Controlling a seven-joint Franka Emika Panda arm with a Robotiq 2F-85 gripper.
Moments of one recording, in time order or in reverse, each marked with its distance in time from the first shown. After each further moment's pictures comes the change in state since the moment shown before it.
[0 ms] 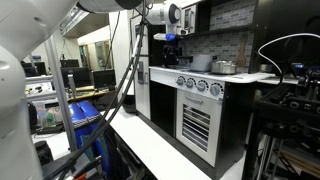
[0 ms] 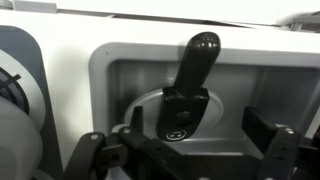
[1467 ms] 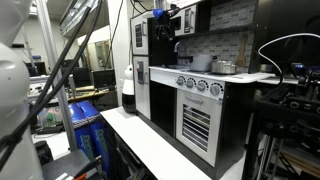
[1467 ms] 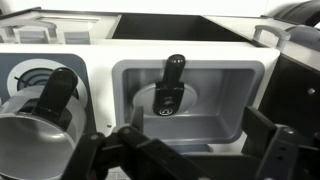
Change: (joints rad) arm 0.039 -0.309 0.000 -0.231 -0.057 0.007 0.102
